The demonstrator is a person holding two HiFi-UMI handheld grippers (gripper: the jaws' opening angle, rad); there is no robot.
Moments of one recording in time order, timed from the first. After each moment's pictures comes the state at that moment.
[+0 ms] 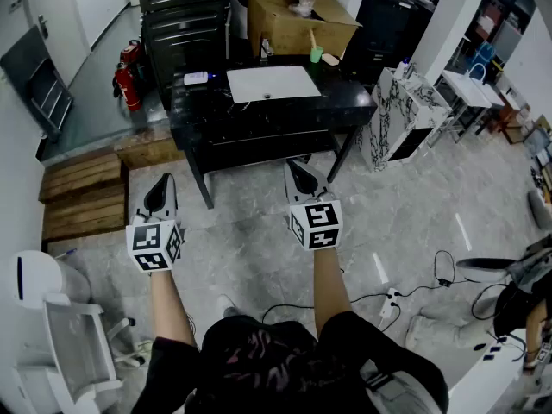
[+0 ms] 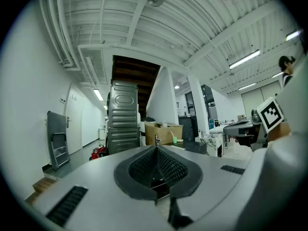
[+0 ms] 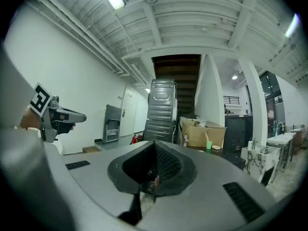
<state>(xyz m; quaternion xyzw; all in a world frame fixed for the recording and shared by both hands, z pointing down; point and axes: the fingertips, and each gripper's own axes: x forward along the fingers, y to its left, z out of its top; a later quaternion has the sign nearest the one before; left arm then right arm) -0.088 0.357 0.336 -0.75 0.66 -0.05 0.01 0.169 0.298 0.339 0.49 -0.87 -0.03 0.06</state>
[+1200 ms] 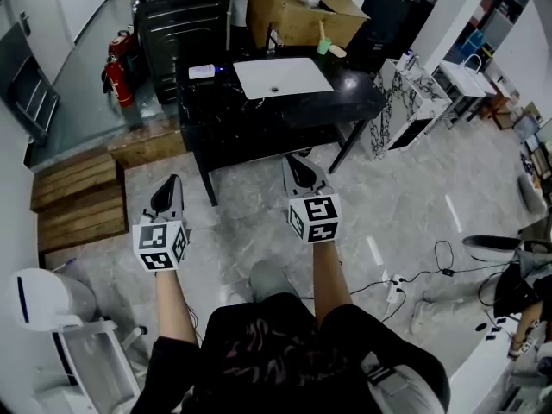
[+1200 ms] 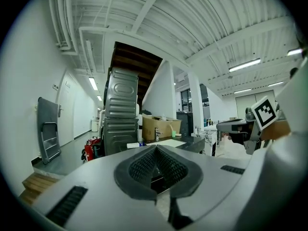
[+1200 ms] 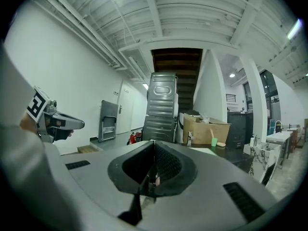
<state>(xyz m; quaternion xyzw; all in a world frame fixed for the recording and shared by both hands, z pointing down) -0.188 0.284 0.376 -0.78 0.62 -0.06 -0.03 0.056 0.235 0.356 0.51 -0.85 -0.02 0.08</state>
